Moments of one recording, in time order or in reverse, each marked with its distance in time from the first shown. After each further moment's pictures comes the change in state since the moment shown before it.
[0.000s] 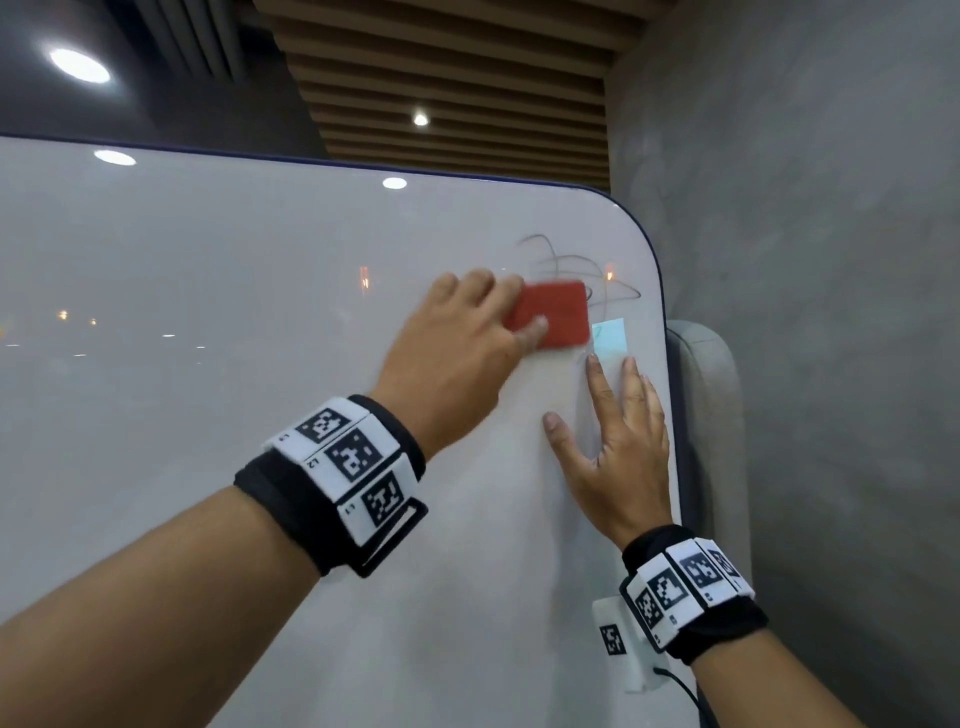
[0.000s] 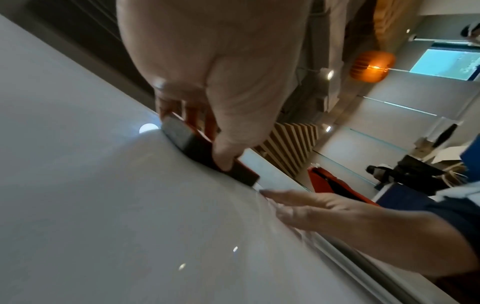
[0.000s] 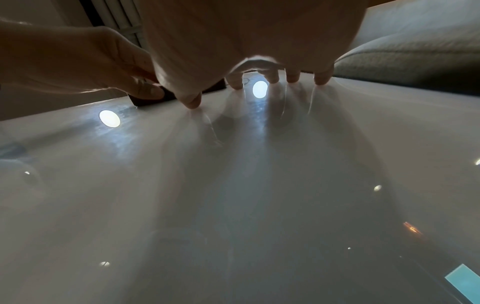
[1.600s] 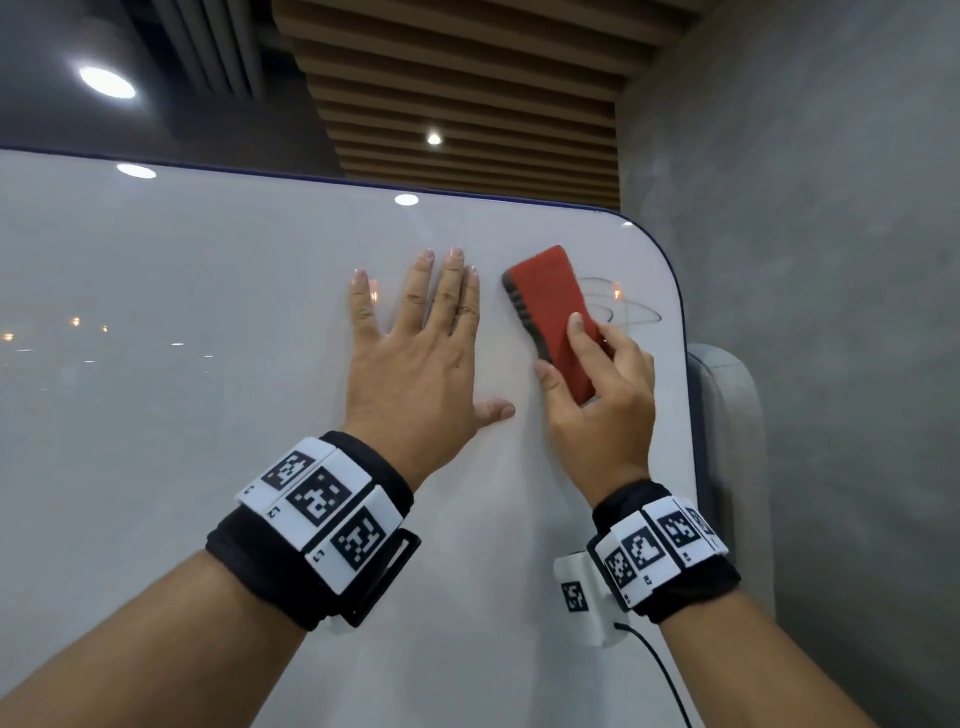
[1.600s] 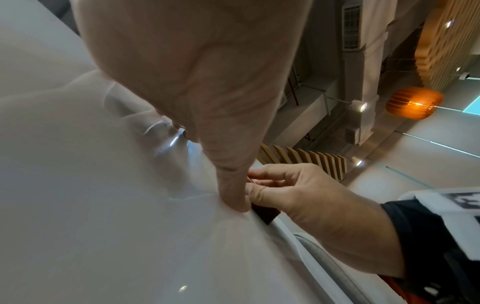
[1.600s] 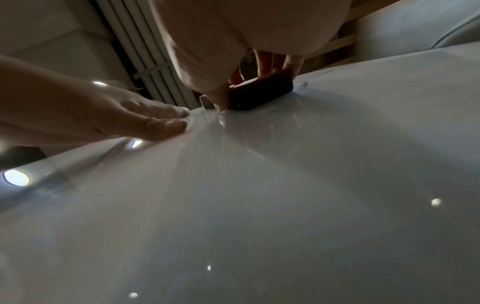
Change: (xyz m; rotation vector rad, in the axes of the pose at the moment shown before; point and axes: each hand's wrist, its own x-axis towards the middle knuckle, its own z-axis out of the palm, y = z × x) left_hand -0.018 -0.017 -0.003 0.060 -0.292 -0.392; right_hand 0.050 -0.056 0.006 0.203 0.384 -0.234
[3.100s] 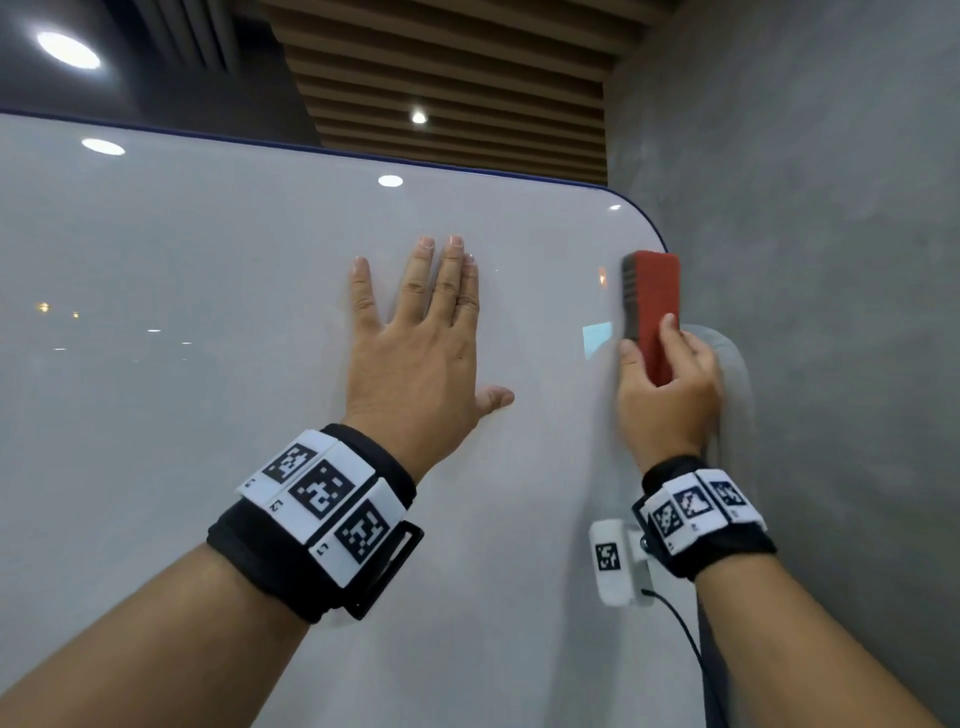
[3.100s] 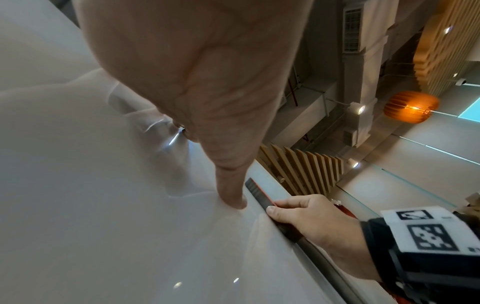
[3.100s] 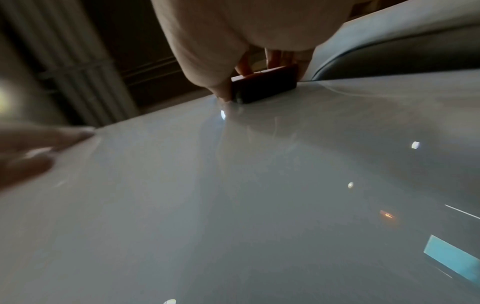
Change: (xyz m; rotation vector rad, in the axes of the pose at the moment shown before) left_hand -0.007 0.003 0.002 -0.008 -0.004 0.026; right_hand 0.006 0.059 -0.018 -0.020 0.140 0.326
